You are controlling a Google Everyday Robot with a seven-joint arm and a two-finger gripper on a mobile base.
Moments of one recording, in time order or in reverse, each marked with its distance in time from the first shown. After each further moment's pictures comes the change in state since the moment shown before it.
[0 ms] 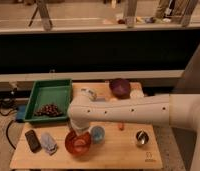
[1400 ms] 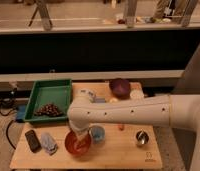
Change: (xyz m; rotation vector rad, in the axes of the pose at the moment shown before) arm -0.005 -0.001 0.004 0.014 -0.014 -0.052
